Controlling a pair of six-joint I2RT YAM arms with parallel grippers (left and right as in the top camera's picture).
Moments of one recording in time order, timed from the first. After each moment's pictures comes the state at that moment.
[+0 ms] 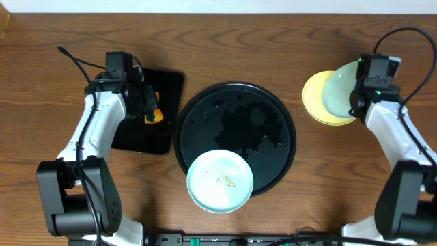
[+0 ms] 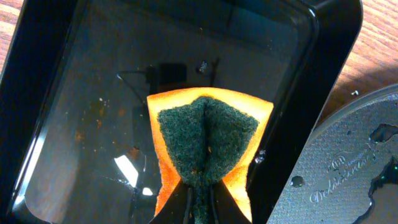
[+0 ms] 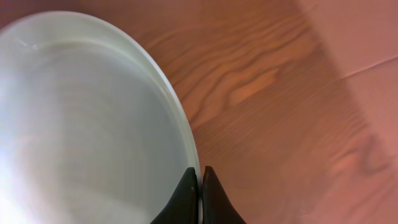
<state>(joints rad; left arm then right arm) 0.05 1.71 1.20 -0.73 0.13 -0.25 -0.08 1.71 1.10 -0.36 0.61 0.17</state>
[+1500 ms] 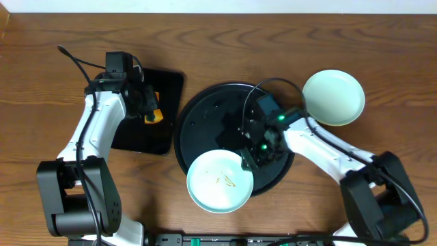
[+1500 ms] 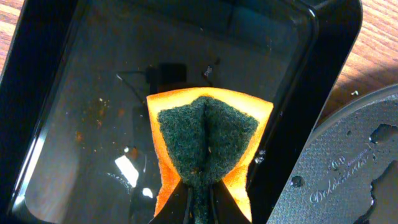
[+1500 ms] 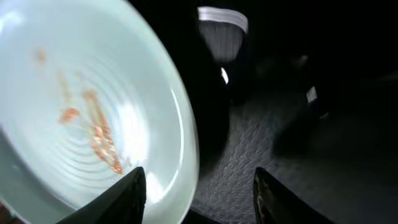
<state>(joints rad) 0.05 1.71 1.20 -0.73 0.13 -0.25 0.57 1.77 1.03 -0.82 -0.41 0.11</state>
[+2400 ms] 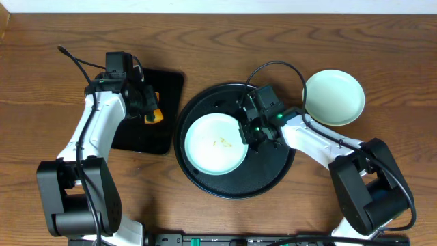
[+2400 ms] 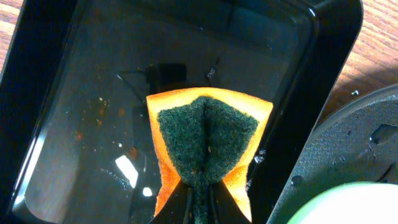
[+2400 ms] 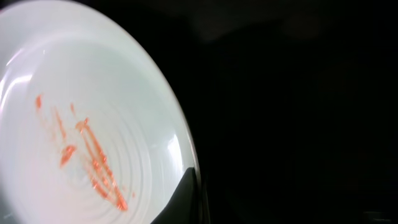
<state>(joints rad) 0.05 1.71 1.20 -0.73 0.13 -0.25 0.53 1.84 1.03 -0.33 -0.21 0.23</state>
